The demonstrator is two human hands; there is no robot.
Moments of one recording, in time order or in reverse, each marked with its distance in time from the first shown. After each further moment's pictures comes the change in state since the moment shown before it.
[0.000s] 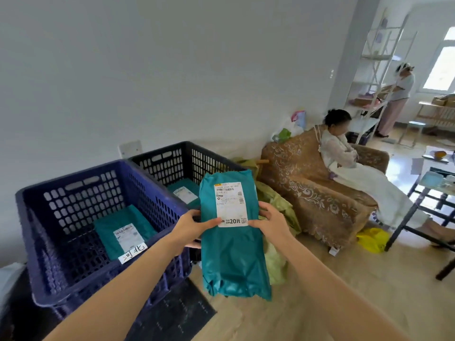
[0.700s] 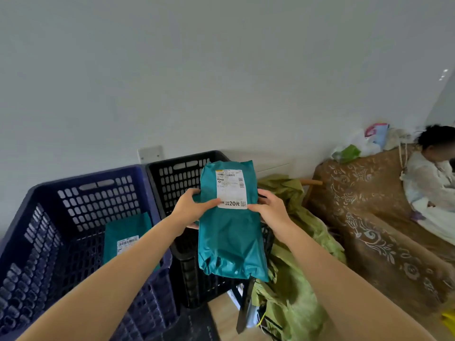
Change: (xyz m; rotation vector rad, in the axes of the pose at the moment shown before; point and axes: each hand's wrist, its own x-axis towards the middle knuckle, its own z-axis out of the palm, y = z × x) left_hand 0.161 0.095 -0.002 0.011 0.430 0.020; right_hand 0.253 -0.035 0.016 0.082 -0.330 -0.041
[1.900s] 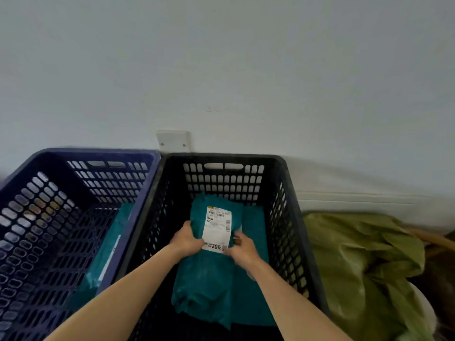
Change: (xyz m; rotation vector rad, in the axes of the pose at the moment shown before) left_hand 0.251 -0.110 -0.005 0.290 0.275 -0.545; right_hand 0.285 0.138 0.144 -0.293 -0.644 0.359
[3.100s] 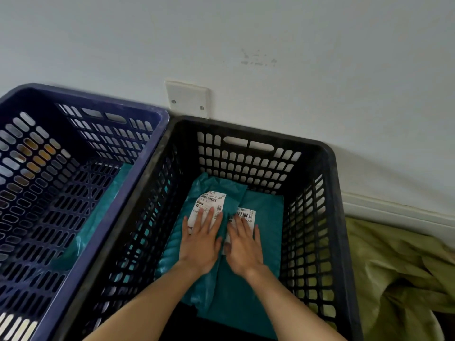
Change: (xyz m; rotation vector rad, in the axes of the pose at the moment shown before) left_hand 0.050 -0.051 0.087 0.766 0.155 0.259; right_hand 0.061 0.039 0.018 -1.100 -0.085 -0.406
